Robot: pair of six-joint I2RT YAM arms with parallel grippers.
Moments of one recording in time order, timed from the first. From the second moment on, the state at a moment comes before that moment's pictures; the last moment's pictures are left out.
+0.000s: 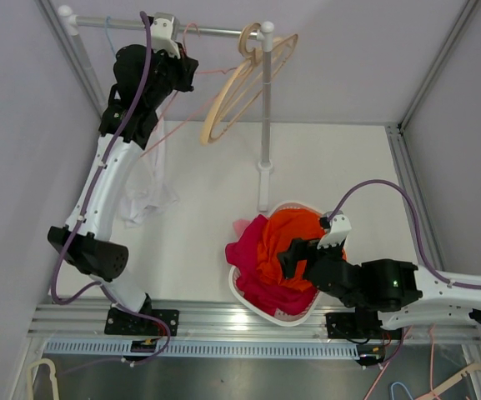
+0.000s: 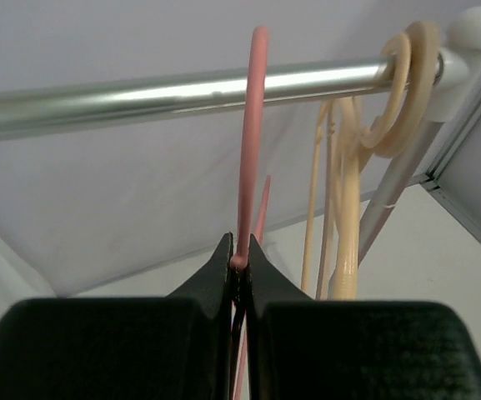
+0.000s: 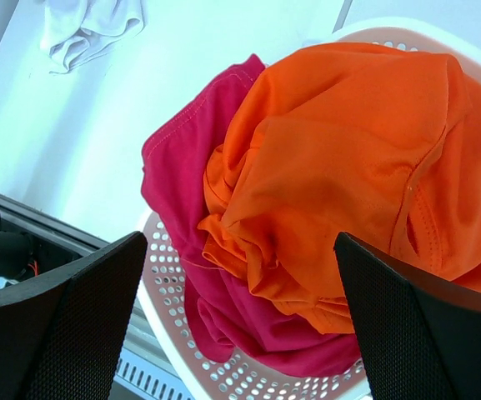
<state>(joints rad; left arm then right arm) -0.30 1.68 2.03 -0.34 0.11 -0.06 1.50 0.77 0.88 -0.81 0.87 0.96</state>
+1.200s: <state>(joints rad) -0.28 1.78 2.13 -0.33 0.56 -0.12 1.51 0.79 0.88 -0.71 0.86 0.89</state>
